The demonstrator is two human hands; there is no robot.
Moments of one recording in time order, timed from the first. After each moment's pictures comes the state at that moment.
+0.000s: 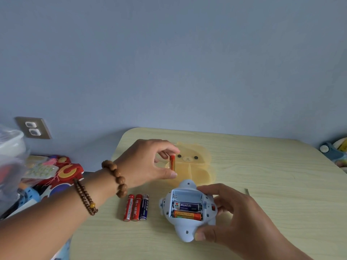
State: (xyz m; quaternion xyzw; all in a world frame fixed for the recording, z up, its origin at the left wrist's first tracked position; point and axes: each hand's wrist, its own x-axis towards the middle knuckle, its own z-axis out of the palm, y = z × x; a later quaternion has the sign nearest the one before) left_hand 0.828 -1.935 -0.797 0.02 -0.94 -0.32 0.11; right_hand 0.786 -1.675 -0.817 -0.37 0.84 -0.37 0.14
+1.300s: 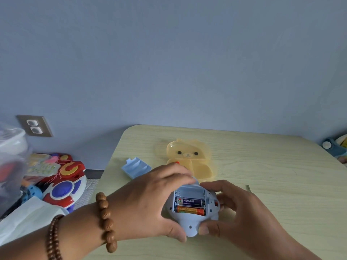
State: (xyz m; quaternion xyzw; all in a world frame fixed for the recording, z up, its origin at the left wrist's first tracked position) left_hand 0.881 -1.891 -0.801 -0.11 -0.97 -0.22 0.04; right_hand 0.789 -1.673 -0.814 -0.34 0.84 -0.38 0.16
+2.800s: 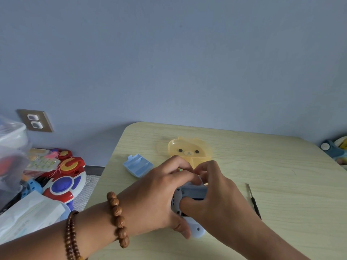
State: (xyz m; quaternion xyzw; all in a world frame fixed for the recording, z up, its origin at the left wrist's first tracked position) left_hand 0.874 -1.885 -0.814 -0.12 -0.93 -0.34 0.10; right_hand 0.814 -1.722 -0.796 -0.28 0.87 -0.39 0.11
